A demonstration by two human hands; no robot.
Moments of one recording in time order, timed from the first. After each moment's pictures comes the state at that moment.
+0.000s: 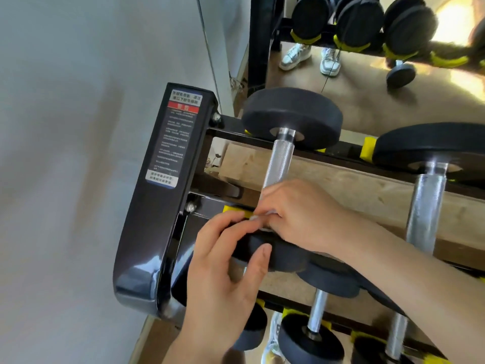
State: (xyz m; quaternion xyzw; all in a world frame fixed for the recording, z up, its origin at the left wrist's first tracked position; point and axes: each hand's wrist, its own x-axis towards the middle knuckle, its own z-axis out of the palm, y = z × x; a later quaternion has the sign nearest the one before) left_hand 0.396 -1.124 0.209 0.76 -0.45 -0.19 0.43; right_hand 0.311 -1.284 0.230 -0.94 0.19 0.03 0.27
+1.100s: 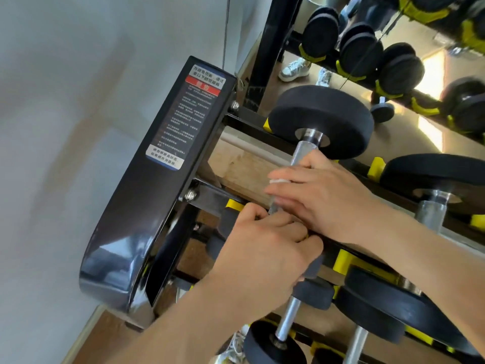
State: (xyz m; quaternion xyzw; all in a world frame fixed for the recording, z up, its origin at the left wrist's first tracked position) left_hand 0.407 -1.157 0.207 0.64 -0.74 -0.07 0.21; right_hand 0.313 -1.307 0.218 -0.99 0.11 0.01 0.05
